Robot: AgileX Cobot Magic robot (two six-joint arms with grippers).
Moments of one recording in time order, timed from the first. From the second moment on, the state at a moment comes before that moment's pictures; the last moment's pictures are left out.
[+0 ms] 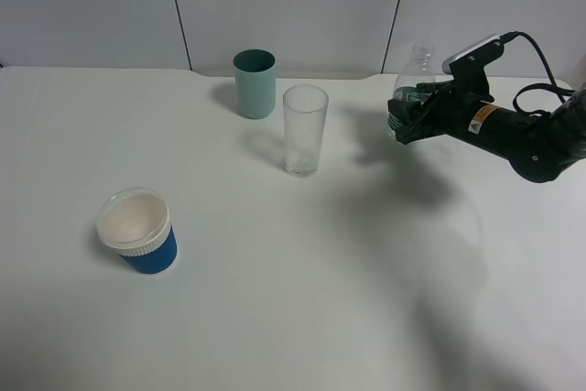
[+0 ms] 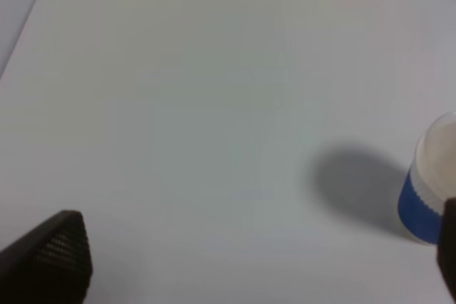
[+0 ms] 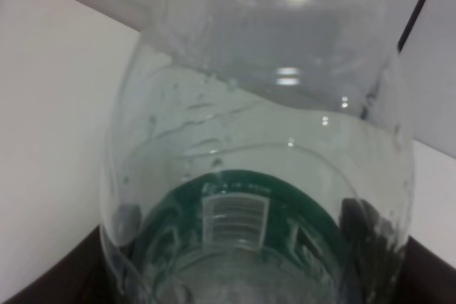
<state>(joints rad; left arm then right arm) 0.06 -0.01 -0.51 0.02 1.05 0.00 0.02 2.10 -0.81 -0.46 -0.98 0.04</state>
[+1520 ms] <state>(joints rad) 0.06 -0.01 -0.51 0.02 1.05 0.00 0.29 1.71 -1.03 -0.41 -0.24 0.12</state>
